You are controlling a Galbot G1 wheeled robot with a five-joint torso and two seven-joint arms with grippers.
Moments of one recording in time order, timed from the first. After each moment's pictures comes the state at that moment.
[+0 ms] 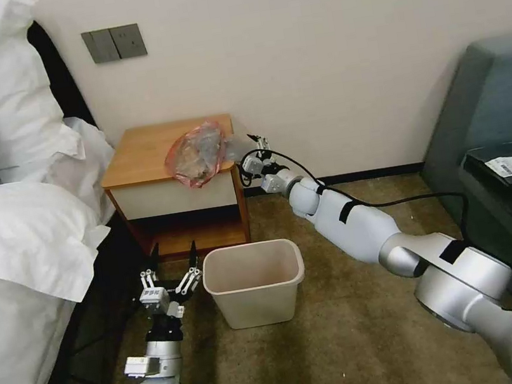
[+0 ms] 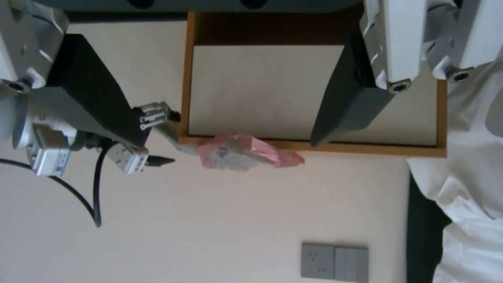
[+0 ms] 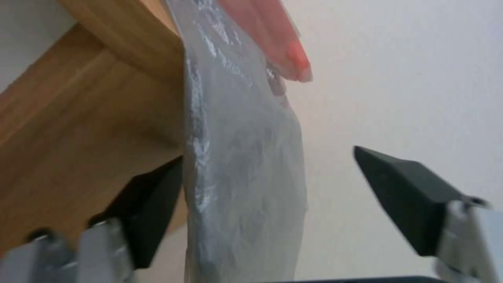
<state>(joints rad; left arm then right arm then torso) 1.49 -1.37 -0.51 -1.82 -0.28 -0.54 0.12 -0.16 1.46 -0.41 0.65 -0.27 0.26 0.17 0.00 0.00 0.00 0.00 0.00</state>
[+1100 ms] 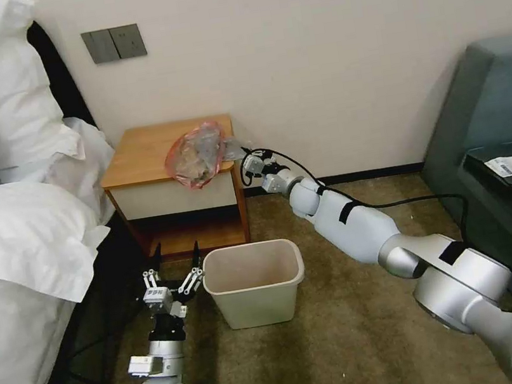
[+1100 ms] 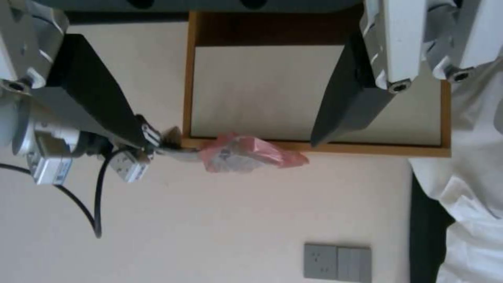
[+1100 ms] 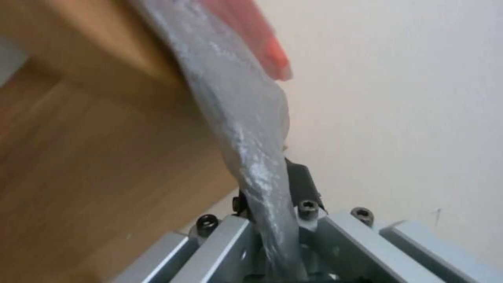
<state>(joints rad) 1.48 -1.38 -0.50 -1.81 -0.25 -0.54 0.11 -0.18 1.46 -0.38 0.67 -0.27 0.26 0.19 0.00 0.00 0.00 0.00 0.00</state>
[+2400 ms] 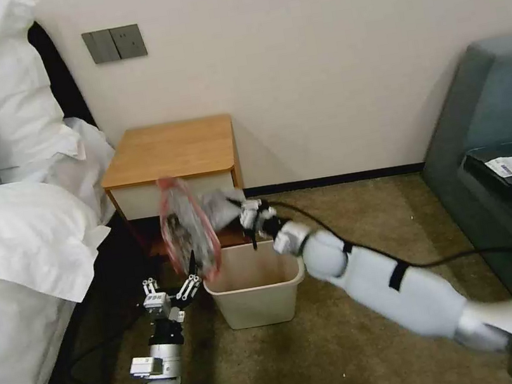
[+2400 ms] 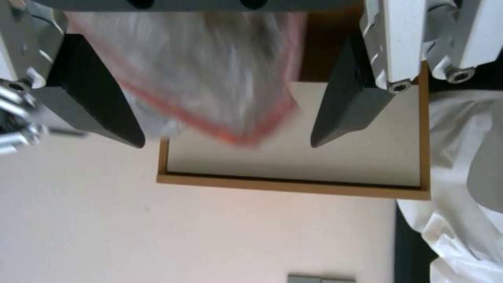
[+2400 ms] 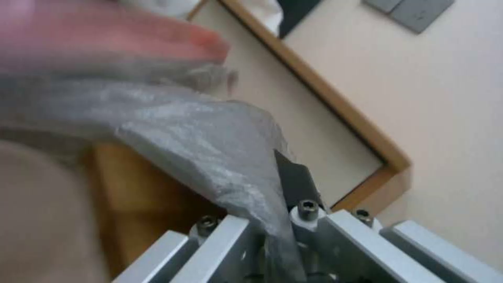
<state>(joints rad) 1.46 -1.38 -0.51 -1.71 -0.27 -0.56 0.11 -0.57 1.12 -0.49 1.42 -0.16 0.15 0.12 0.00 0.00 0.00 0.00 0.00</state>
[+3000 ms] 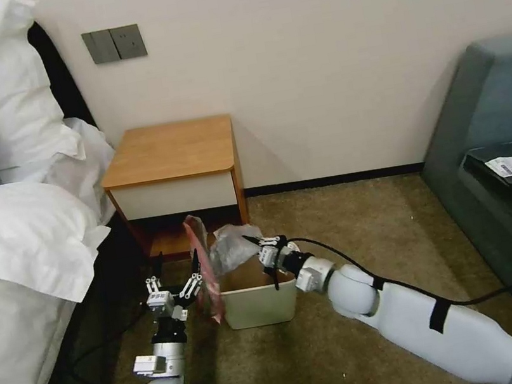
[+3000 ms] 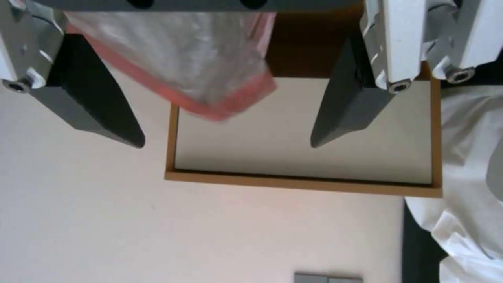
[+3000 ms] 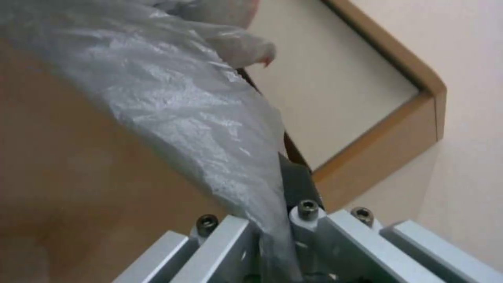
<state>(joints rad) 1.44 -1.38 -0.50 -1.71 -0.26 -0.56 0.11 -0.72 0.99 -0.42 1.55 -0.18 0.10 0.03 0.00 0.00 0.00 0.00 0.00</state>
